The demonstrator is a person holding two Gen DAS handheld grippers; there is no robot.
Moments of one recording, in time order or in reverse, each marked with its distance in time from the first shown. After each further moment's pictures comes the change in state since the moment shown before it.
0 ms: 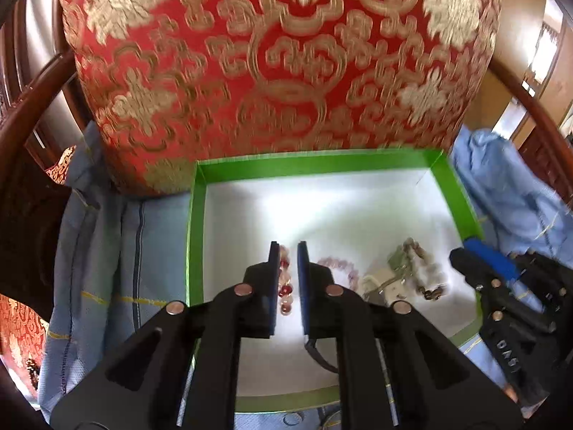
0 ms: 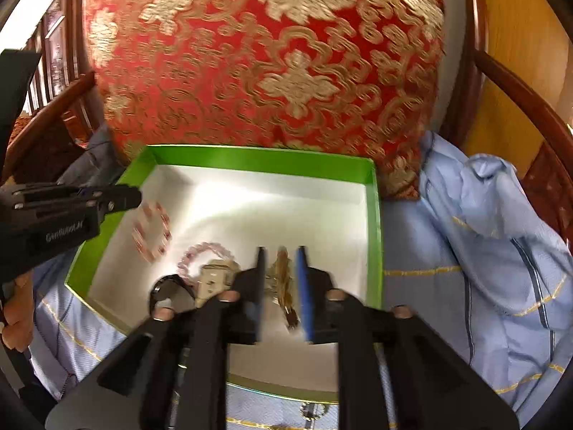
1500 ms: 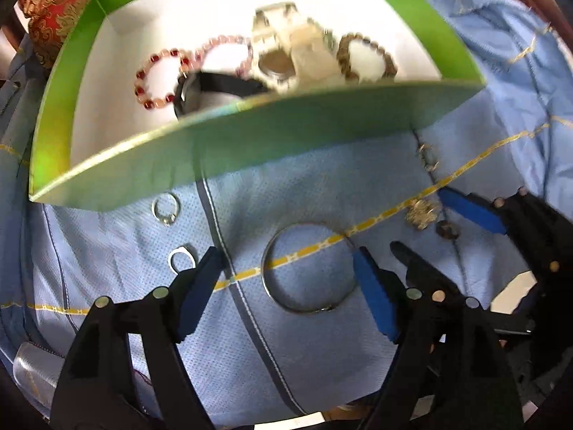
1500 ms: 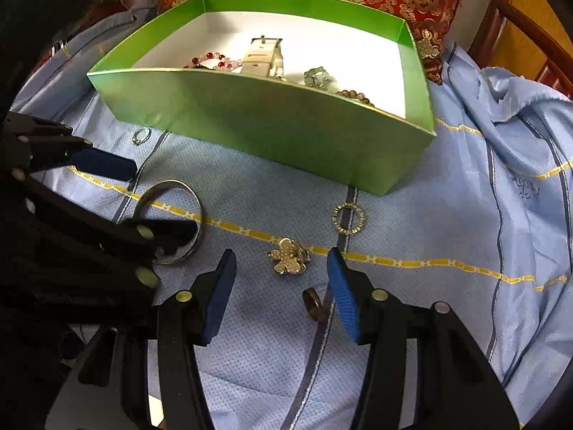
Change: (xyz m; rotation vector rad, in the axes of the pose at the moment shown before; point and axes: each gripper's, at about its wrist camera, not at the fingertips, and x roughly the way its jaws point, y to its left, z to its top) left arm 0.027 -0.074 -0.119 0.127 0.395 -0.107; right arm -0.011 0.023 -0.131 -0.166 0.260 0.016
